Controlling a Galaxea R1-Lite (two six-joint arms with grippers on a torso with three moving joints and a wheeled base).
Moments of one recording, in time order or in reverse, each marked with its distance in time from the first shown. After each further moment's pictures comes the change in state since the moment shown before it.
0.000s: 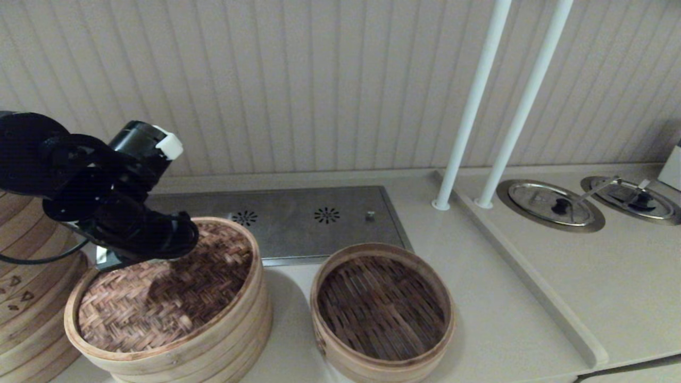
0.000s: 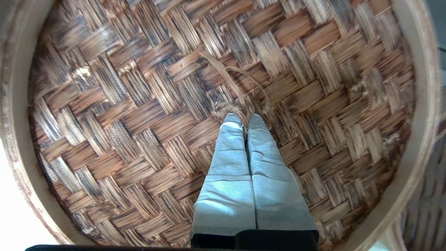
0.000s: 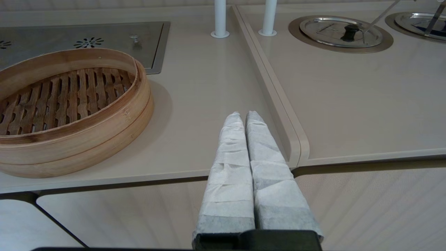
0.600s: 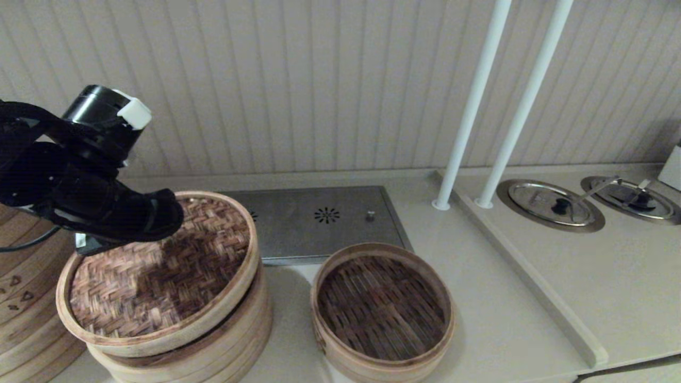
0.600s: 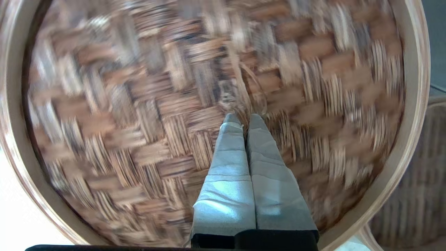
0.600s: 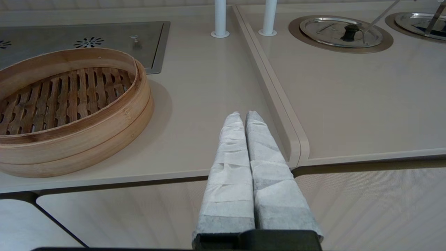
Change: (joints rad) left arm -0.001 -0.087 -0.048 0.010 -0.003 0.009; right arm 0.000 0.000 0.000 0.000 0.000 0.000
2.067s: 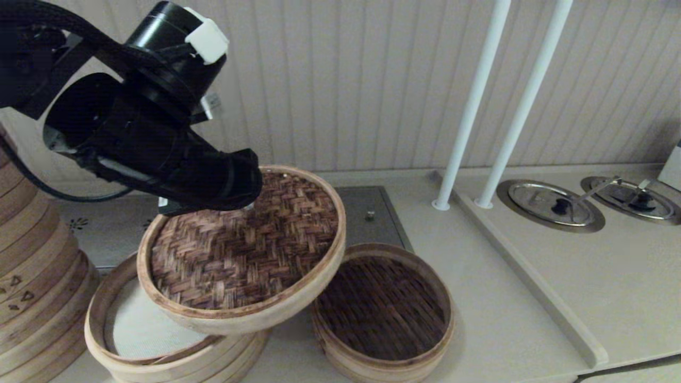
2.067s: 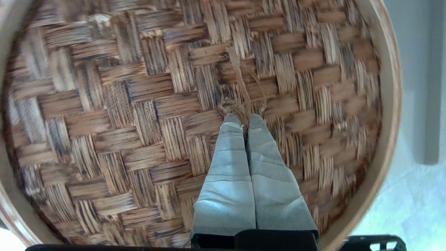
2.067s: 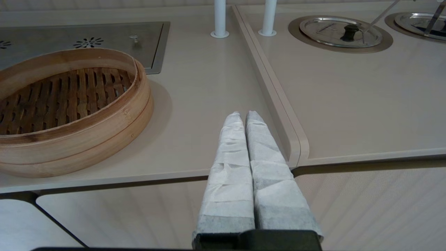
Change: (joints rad) left arm -0.328 0.113 -0.377 0.142 -0.054 0.001; right arm 0.000 0.000 0.000 0.000 -0.001 0.000
